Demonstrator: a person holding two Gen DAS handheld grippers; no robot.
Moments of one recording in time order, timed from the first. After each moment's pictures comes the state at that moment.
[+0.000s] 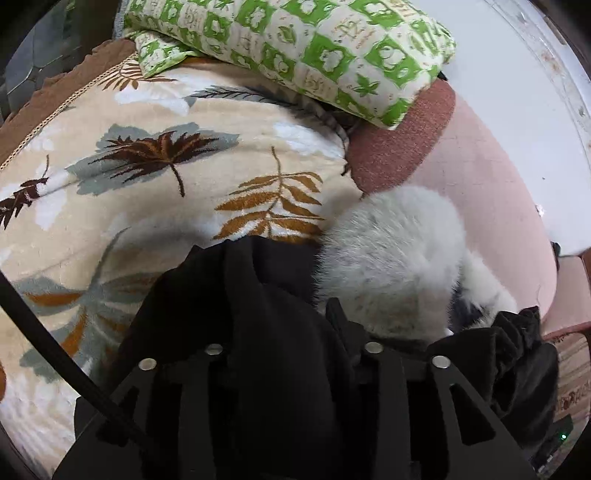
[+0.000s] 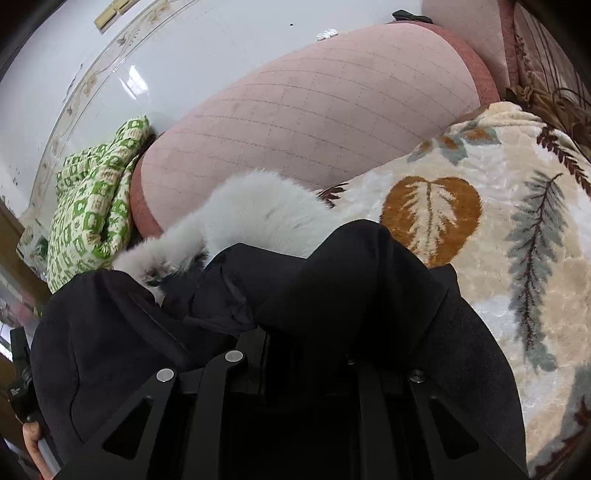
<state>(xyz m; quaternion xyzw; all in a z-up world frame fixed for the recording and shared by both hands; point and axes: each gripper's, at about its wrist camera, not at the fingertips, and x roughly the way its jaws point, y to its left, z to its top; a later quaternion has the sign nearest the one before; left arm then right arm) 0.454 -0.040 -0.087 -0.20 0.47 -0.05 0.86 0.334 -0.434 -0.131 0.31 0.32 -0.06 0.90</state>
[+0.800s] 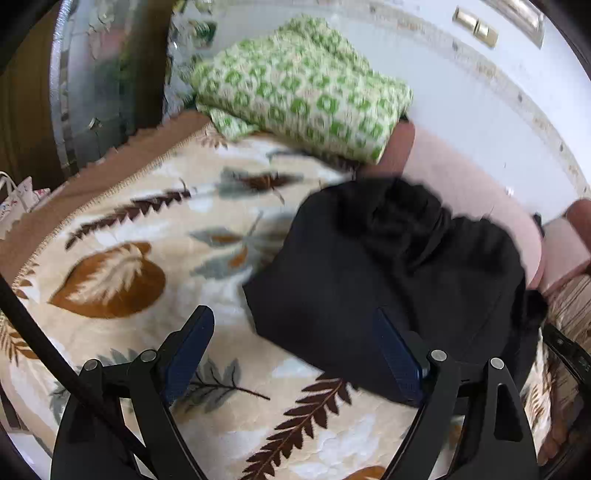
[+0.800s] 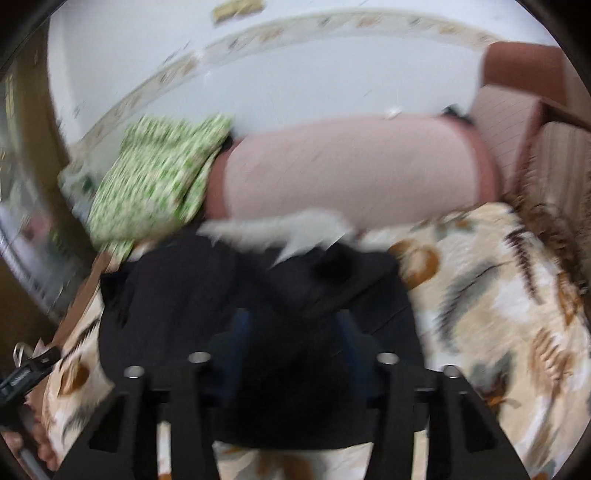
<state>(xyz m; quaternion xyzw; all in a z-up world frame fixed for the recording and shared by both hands) 0.241 0.025 -0.044 -0.12 0.37 -0.02 0.92 0.219 -0.343 -0.035 0.14 0.32 0.00 0.94</state>
